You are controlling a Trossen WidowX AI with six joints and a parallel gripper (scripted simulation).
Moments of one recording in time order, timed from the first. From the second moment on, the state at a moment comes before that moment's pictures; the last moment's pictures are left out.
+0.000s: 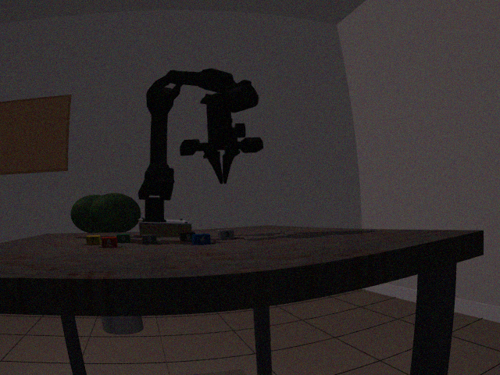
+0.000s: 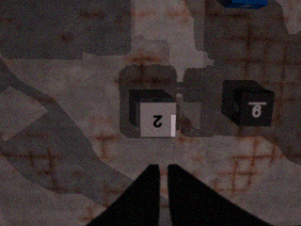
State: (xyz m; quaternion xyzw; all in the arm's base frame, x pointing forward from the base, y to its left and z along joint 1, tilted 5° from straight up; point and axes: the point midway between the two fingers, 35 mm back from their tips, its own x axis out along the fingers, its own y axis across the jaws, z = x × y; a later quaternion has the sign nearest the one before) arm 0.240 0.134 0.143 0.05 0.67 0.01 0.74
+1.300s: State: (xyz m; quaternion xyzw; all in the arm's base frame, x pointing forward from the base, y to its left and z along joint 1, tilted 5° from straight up) arm 0.280 -0.046 0.052 0.04 0.67 0.00 0.74
